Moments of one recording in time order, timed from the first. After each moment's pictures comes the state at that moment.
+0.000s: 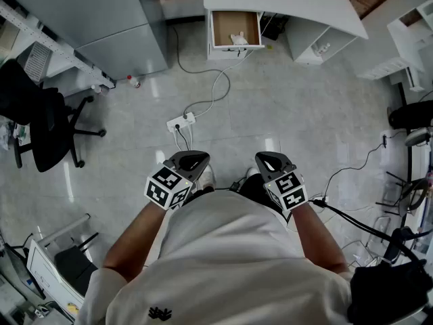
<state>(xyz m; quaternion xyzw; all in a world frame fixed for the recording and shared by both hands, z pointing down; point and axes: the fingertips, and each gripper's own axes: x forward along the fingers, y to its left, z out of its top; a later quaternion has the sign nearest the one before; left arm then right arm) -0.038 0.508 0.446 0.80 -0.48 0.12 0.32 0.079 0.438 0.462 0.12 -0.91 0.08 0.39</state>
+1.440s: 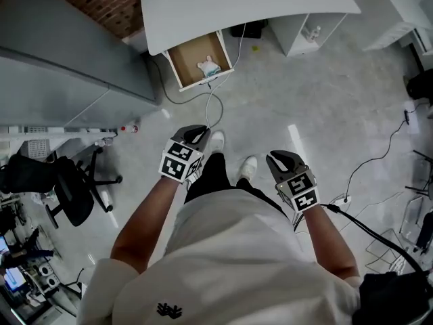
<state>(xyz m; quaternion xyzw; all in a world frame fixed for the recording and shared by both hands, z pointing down) -0.052 0.050 0.506 0.77 -0.49 0.29 0.27 0.138 0.067 0.493 0.19 -0.91 0.17 0.33</state>
